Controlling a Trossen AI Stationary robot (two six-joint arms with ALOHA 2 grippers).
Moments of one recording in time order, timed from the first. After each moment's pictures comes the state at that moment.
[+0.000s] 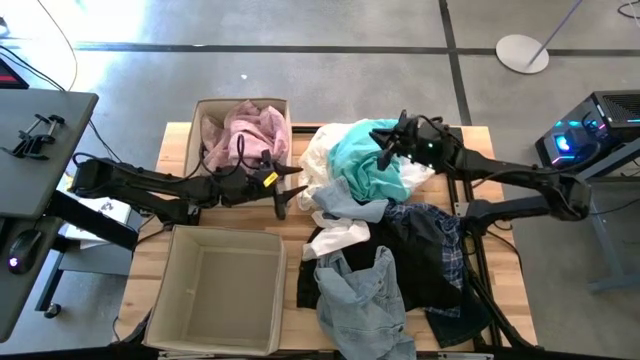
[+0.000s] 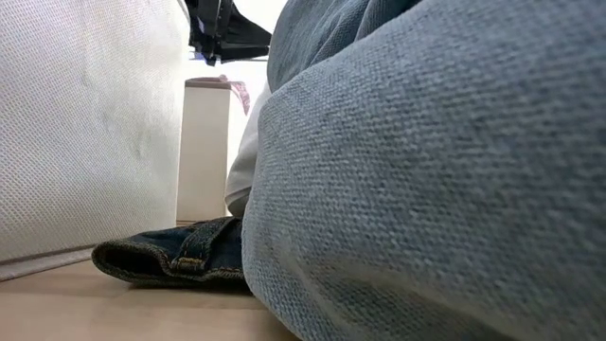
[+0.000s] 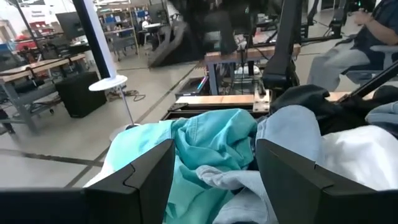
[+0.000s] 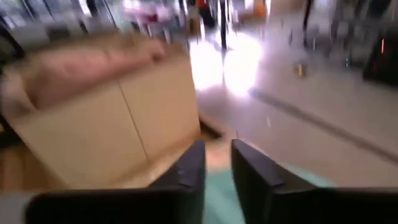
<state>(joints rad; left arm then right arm) 0.02 1.19 0.61 0.50 -0.30 0.14 -0.46 1.10 0.74 0.10 0.14 0.12</state>
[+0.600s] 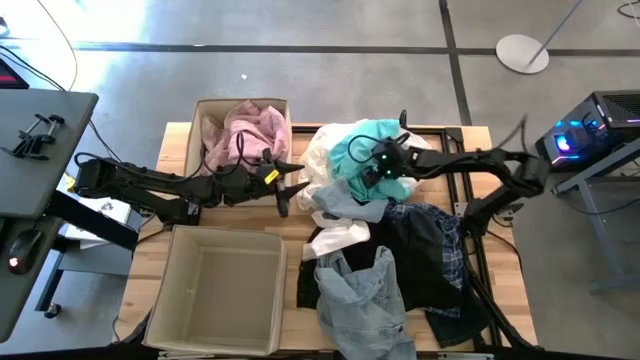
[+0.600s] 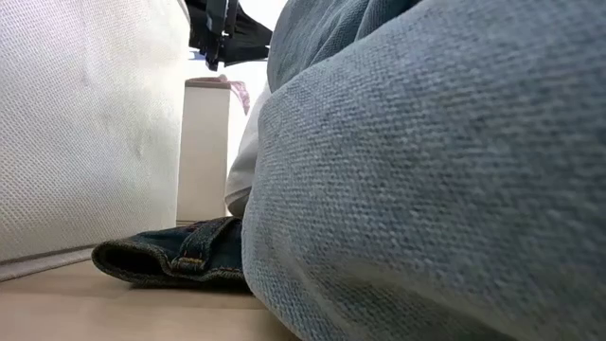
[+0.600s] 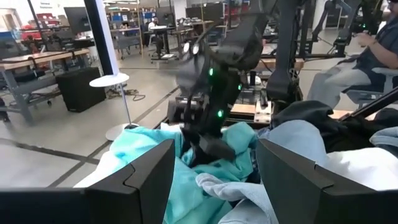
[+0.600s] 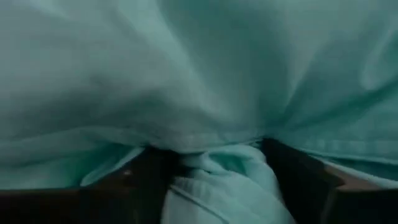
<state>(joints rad) 0.04 1.21 0.61 0.55 -0.29 0.06 -0.47 1.54 0.74 -0.13 0.12 0.43</state>
